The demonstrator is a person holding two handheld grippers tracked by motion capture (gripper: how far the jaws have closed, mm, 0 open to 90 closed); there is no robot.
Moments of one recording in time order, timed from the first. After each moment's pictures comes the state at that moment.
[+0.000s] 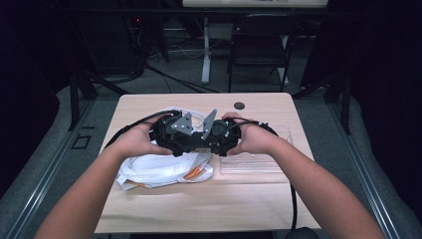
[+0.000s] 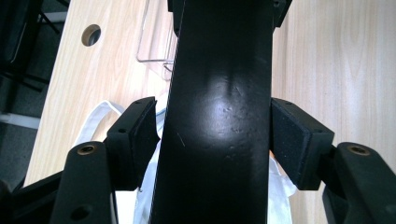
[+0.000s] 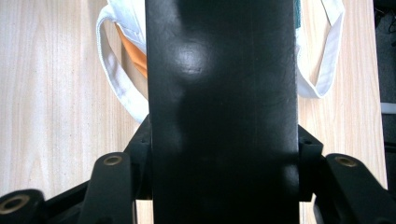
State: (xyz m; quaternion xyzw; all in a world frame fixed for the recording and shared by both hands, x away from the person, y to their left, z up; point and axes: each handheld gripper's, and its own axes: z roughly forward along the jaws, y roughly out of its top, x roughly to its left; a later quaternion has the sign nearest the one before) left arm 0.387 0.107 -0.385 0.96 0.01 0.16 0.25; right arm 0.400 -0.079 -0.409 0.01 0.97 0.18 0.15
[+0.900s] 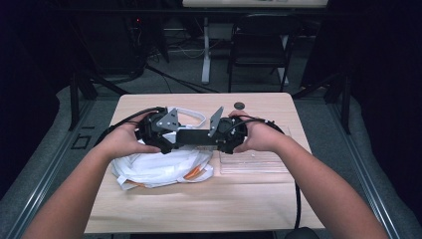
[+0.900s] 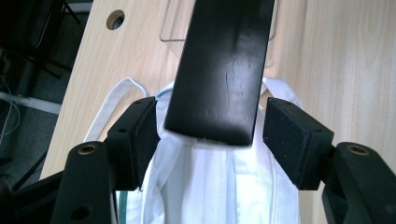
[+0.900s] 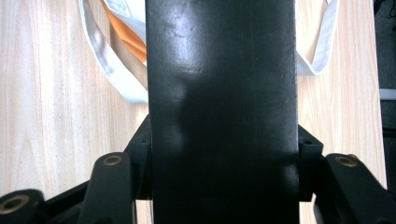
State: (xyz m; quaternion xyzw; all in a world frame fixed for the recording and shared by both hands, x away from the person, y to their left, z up) left arm 0.384 0.138 -0.377 0.95 0.04 0.18 0.25; right arm 0.408 -0.096 -0.410 0.02 0.97 0.17 0.15
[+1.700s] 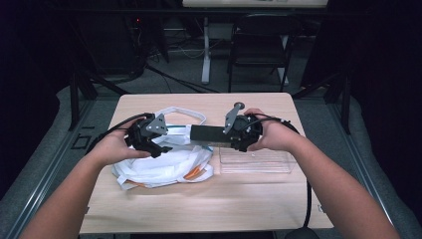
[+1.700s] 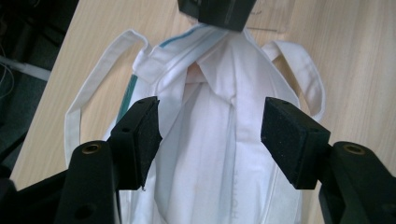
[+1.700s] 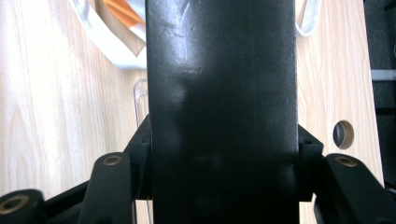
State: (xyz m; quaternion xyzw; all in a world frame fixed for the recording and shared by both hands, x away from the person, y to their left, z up) left arm 0.387 0.170 -0.404 0.95 0.10 0.17 0.23; right arm 0.410 -0.135 -0.408 0.05 0.97 0.16 0.16
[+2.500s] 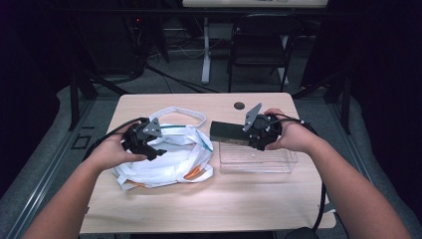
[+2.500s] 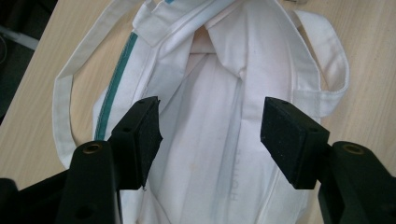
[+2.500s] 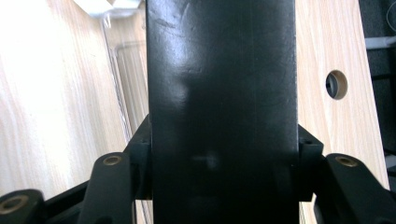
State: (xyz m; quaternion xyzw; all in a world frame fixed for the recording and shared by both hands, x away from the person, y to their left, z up) left arm 0.391 0.185 -0.426 0.95 0.15 0.16 0.22; right arm 0.416 -0.187 -0.414 0.09 0.97 0.15 0.17
